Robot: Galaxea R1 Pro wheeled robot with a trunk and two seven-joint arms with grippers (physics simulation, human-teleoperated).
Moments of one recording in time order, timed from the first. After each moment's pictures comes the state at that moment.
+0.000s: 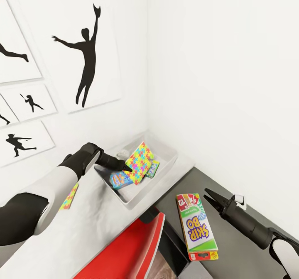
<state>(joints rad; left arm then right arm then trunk) -1.20 0.07 -0.35 -0.41 0.05 0.85 -0.85 -0.08 -0.27 -0.14 -1.57 -1.18 0.72 0.59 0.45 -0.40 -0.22</state>
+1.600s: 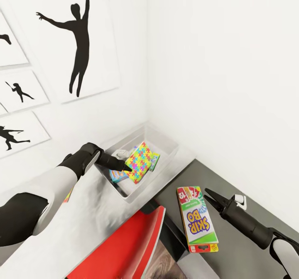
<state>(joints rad) -1.21 0.08 -0.38 -0.41 0.05 0.82 -0.85 -0.08 -0.27 -0.14 -1.57 -1.18 0.72 0.59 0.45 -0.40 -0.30</state>
